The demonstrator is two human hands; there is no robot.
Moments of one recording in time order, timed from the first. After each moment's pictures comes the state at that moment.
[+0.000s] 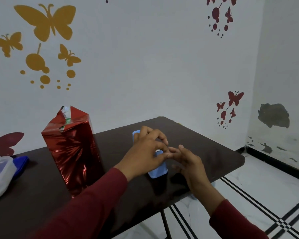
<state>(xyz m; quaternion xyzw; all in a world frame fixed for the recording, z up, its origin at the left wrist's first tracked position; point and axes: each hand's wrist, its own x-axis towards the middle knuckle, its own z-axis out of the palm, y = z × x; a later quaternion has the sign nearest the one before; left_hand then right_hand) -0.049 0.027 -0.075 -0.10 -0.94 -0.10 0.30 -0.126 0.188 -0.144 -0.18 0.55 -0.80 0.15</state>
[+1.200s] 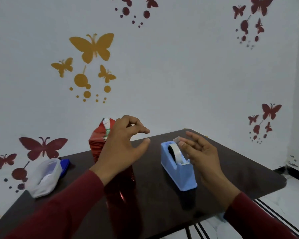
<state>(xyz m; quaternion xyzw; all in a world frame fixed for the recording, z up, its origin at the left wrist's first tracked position) 0.062 -0.027 0.009 0.02 -0.88 -0.10 0.46 -0.105 0.145 -0.072 -0.29 0.53 -0.79 0.07</state>
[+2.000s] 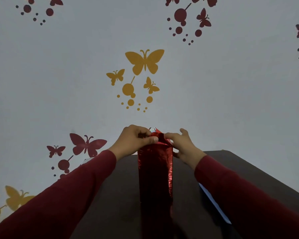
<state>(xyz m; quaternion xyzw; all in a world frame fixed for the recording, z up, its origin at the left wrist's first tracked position) 0.105 -0.149 0.047 0.14 -0.88 -0.26 0.37 -0.065 -0.045 0.021 -0.30 0.57 -0.71 0.28</state>
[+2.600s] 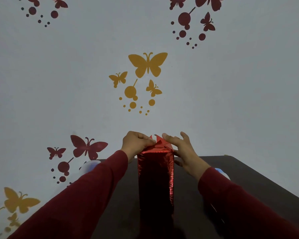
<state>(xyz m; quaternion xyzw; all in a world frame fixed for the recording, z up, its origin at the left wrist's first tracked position) 0.070 -0.174 0.032 0.29 -0.74 -0.45 0.40 -0.066 -0.045 0.011 -0.36 0.54 -0.71 0.27</state>
